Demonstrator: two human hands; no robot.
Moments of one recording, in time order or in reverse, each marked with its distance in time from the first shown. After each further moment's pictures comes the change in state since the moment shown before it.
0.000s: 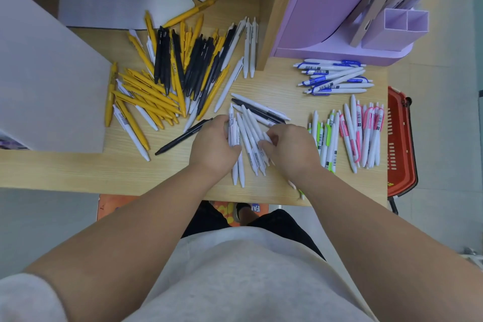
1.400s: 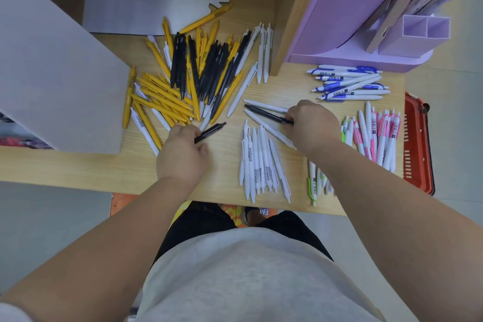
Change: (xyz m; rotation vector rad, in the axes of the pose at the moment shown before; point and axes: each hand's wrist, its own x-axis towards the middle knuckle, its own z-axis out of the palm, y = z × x) left_hand -0.014 -0.049 -0.046 0.262 0.204 -0.071; right_hand 0.052 0.003 -0.020 -0.391 0.070 -0.130
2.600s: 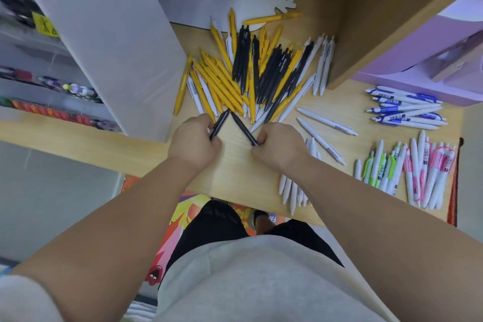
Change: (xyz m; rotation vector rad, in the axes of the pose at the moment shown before) left_hand 0.037 -0.070 -0.036 -0.050 -0.056 -0.019; right_hand 0.000 -0.148 0.005 0.305 -0.343 -0.064
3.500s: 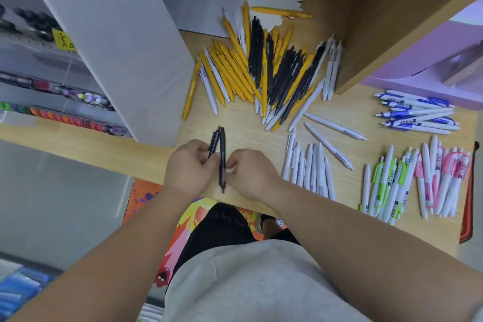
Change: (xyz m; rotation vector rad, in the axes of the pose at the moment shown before) left_hand -0.039 -0.022 0.003 -0.214 0.047 -0.208; right_hand -0.012 -0.038 0.051 0.163 -0.186 -0.093
